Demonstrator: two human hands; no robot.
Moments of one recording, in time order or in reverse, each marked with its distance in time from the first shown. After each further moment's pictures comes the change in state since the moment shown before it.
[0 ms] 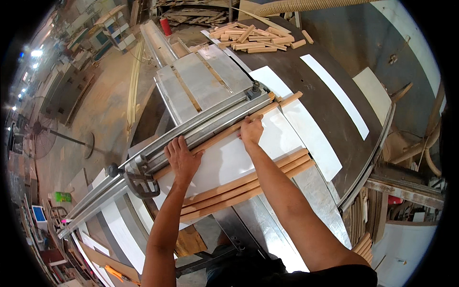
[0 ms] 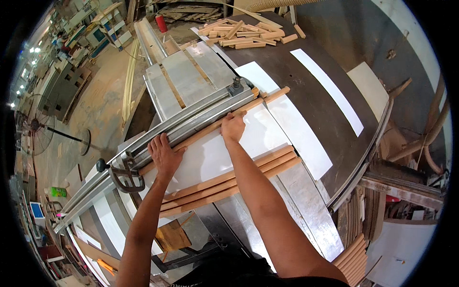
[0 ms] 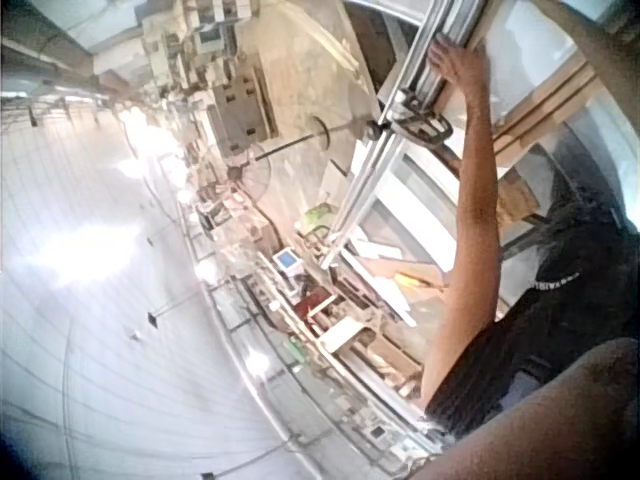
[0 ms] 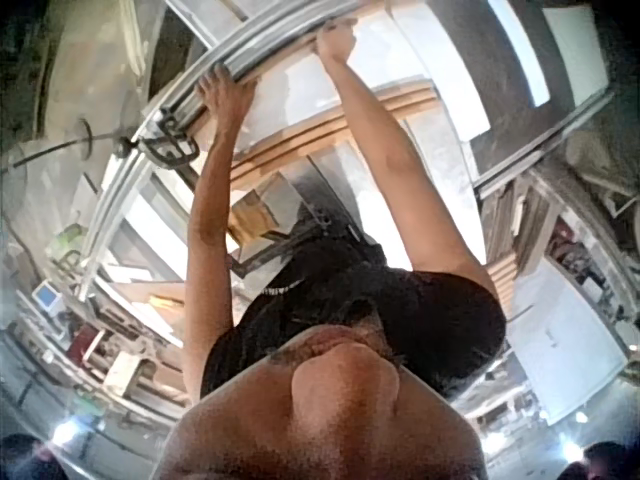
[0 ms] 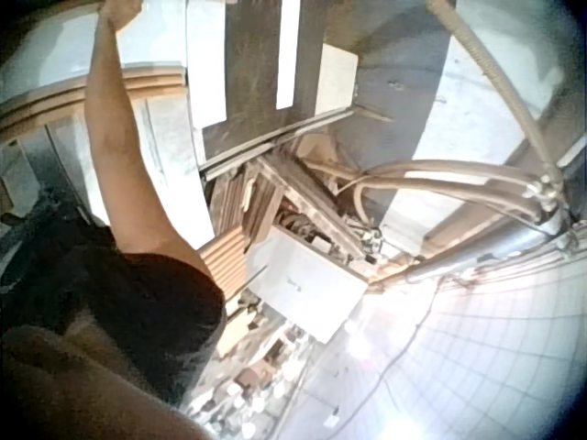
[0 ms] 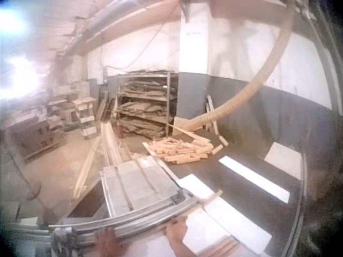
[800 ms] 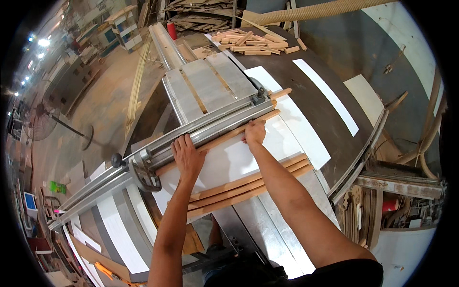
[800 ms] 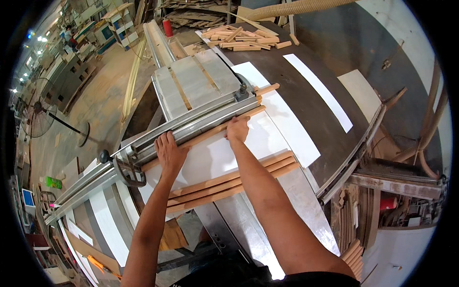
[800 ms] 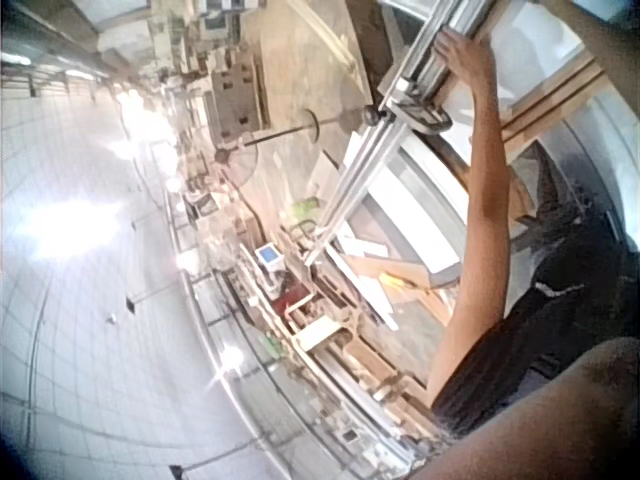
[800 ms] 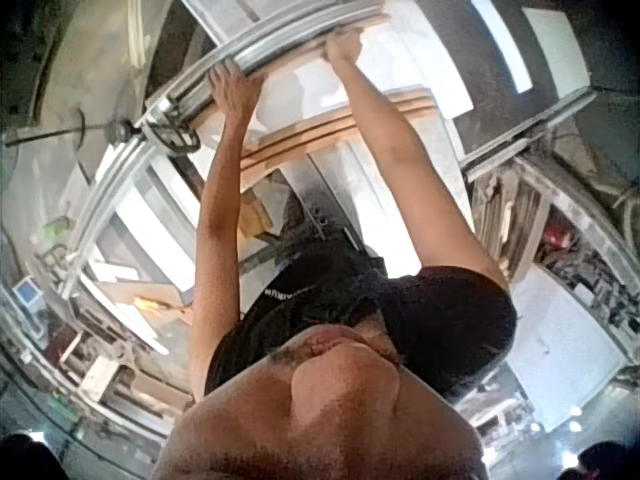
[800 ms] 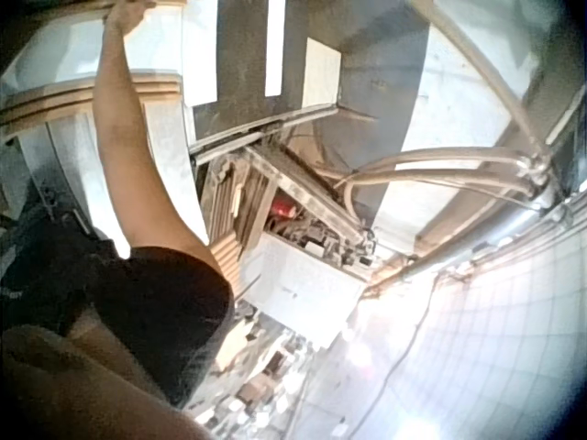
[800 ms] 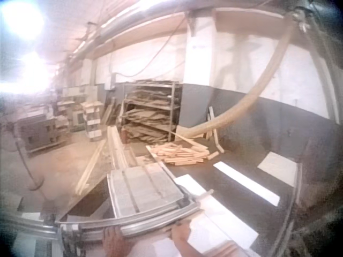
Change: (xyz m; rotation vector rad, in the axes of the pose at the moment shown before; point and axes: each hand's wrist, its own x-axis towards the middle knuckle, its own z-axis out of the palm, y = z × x) left_hand -0.004 0.004 -0.024 -0.036 -0.032 -0.087; right_hand -0.030 -0.028 -0.012 -0.009 -0.032 0.066
